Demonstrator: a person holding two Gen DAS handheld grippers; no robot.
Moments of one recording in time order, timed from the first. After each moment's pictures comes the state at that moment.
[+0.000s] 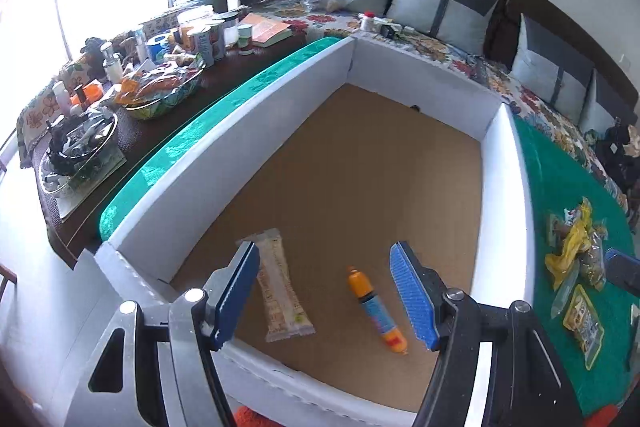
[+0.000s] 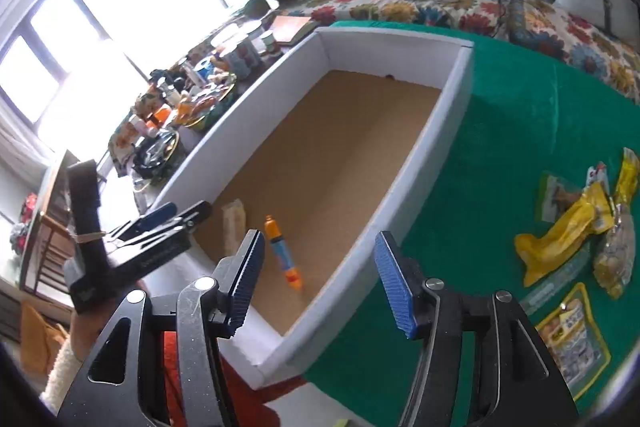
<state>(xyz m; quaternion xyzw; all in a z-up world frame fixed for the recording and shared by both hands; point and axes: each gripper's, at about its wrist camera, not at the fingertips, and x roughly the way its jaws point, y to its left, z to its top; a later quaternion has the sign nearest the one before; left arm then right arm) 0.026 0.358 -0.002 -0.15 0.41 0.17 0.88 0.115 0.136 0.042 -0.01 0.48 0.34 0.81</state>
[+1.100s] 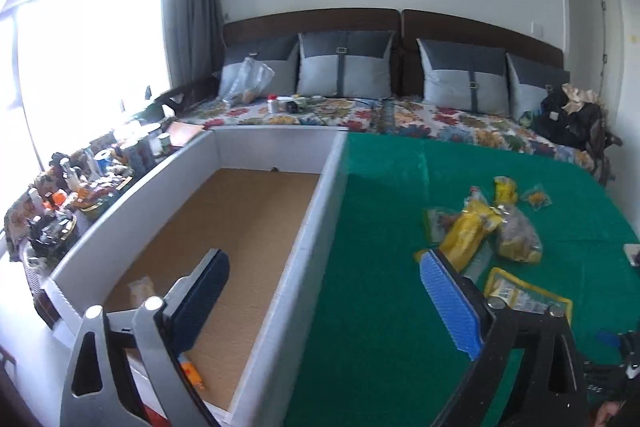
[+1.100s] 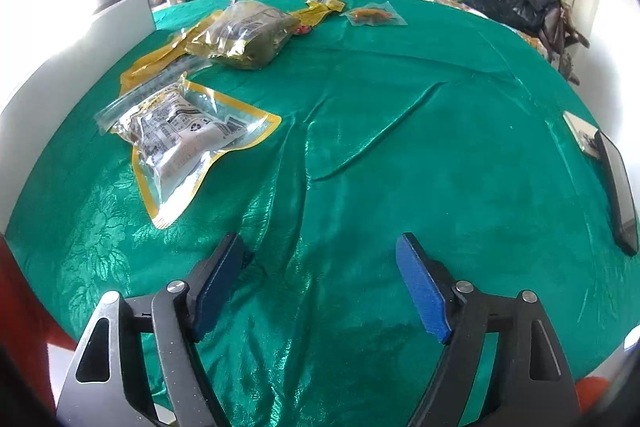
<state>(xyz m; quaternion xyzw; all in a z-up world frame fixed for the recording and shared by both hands) 0.017 0.124 0.022 -0.04 0.29 0.10 0.95 0.050 -0.171 -0.105 -0.03 0.44 0.07 0.89</state>
